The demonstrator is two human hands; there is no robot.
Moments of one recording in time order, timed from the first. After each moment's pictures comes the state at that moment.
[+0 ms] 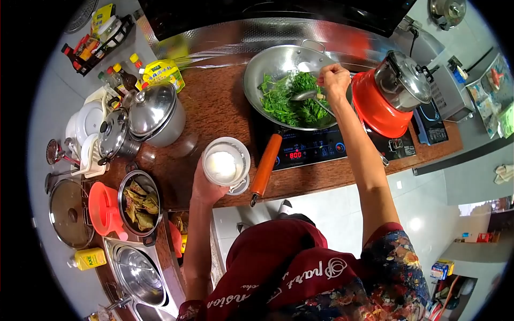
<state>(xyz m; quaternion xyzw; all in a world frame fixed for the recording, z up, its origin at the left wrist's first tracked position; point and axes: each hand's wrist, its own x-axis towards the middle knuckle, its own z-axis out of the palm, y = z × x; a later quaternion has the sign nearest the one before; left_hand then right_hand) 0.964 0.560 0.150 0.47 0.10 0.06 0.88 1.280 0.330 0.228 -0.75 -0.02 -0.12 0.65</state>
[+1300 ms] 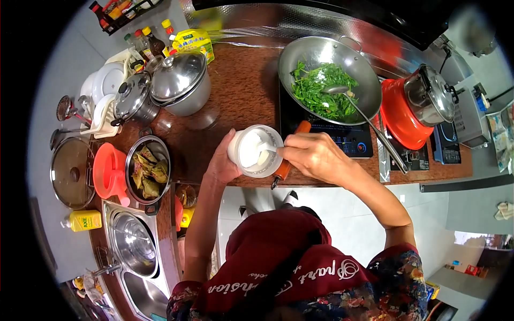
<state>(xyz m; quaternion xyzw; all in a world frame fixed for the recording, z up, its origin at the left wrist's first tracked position) 0.957 0.558 0.174 0.27 0.16 -0.05 0.95 1.066 0.356 0.273 -0.66 -0.68 -0.05 0.30</state>
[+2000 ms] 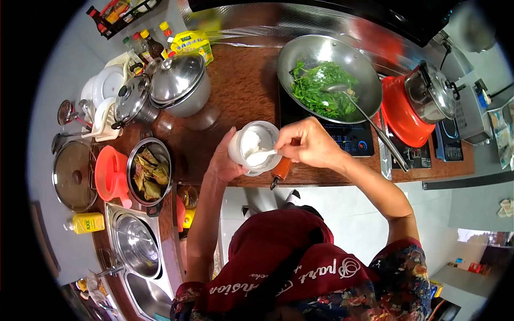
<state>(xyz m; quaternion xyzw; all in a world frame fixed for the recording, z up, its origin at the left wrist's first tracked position) 0.961 0.565 0.162 0.23 0.16 -0.09 0.96 1.080 0.370 0.265 -0.67 -0.45 0.31 0.50</state>
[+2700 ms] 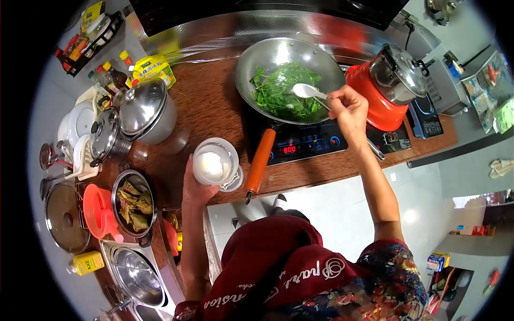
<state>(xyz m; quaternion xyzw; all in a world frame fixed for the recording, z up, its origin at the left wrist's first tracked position) 0.952 0.568 0.154 0.16 0.18 -0.03 0.97 1.161 0.277 0.259 -0.75 -0.23 -0.08 0.62</state>
